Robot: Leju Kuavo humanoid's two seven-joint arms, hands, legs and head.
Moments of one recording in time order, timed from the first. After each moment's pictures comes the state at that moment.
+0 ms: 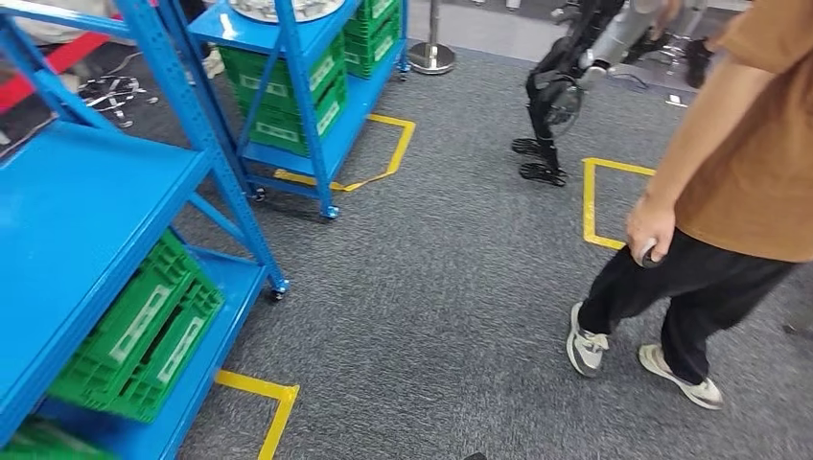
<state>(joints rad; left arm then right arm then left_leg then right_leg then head) -0.10 0.01 0.38 -0.17 0.08 0.19 0.17 -0.16 0.00 1.06 -0.21 -0.81 -0.17 0.01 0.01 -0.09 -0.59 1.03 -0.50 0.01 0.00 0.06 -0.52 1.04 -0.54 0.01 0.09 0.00</state>
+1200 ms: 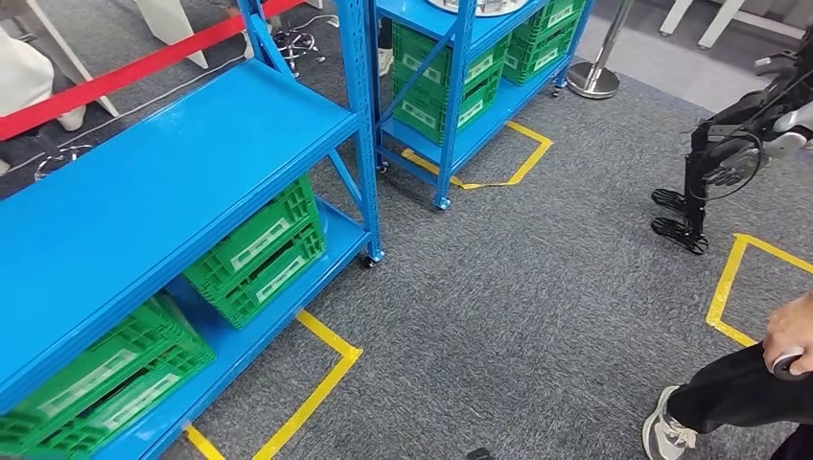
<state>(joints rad) -0.09 0.01 0.37 -0.17 0.09 0.19 0.16 -0.17 -0.01 1.06 -0.21 -0.81 -0.17 0.00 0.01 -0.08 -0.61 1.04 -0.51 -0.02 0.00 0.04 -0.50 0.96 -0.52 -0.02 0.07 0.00</state>
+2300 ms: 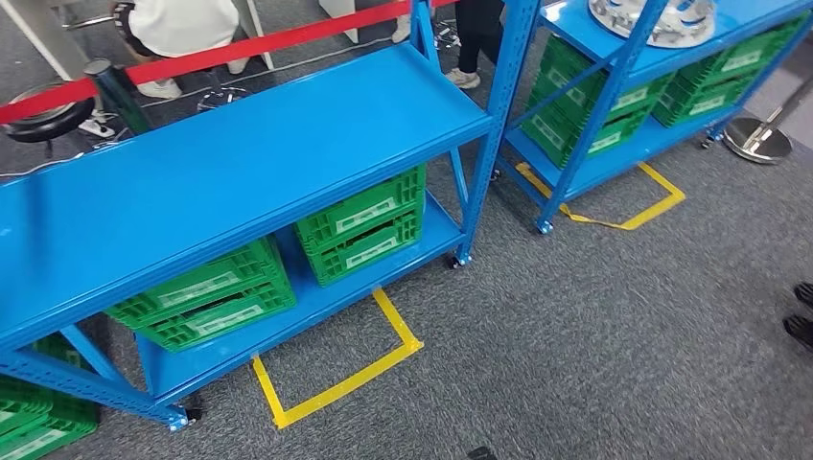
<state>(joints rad) -0.09 0.00 0.36 -0.17 0.09 0.19 0.17 -0.16 -0.01 1.06 -0.21 -0.81 -0.16 0.01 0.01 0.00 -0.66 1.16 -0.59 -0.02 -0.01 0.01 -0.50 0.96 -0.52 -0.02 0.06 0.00</state>
